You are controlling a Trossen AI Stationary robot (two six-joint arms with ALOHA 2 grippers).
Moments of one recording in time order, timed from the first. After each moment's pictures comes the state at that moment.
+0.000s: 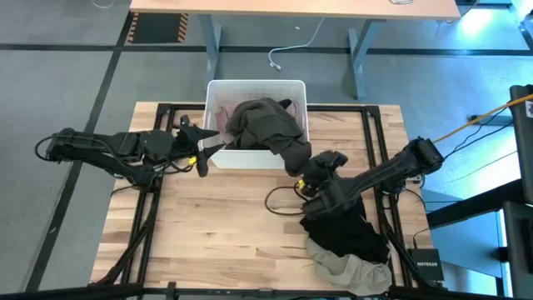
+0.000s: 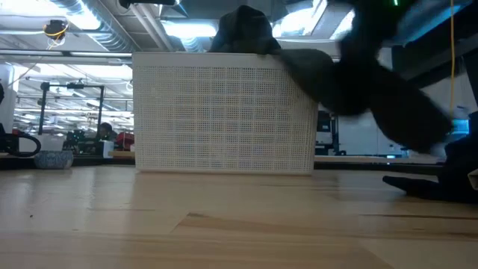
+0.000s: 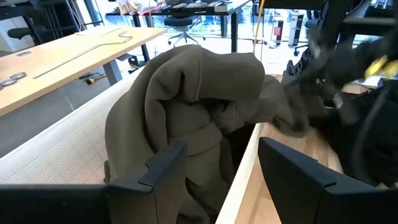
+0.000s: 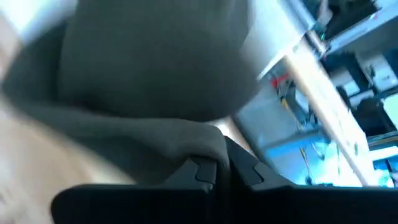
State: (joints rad) left arm -0.14 0.87 0.94 -0.36 -0.61 -0.10; right arm 0.39 1.66 1.24 -1.34 1.04 0.99
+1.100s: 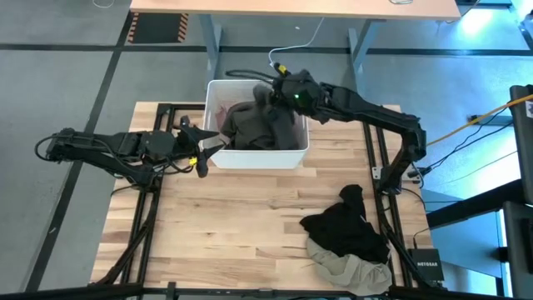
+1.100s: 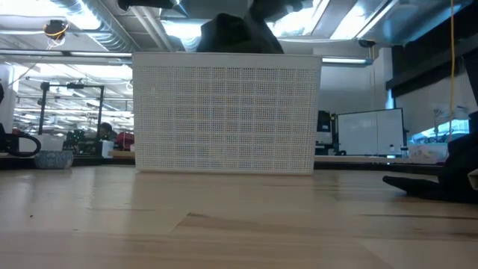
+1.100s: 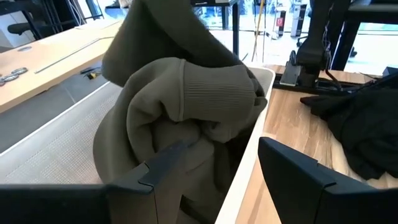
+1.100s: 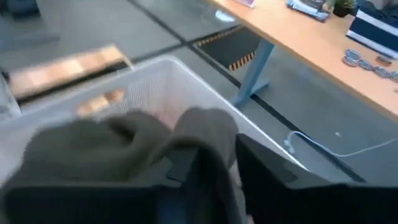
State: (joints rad) left arm -0.14 0.87 0.94 -0.40 -0.61 -0.11; right arm -0.22 1.73 1.93 -0.75 0.49 0.15
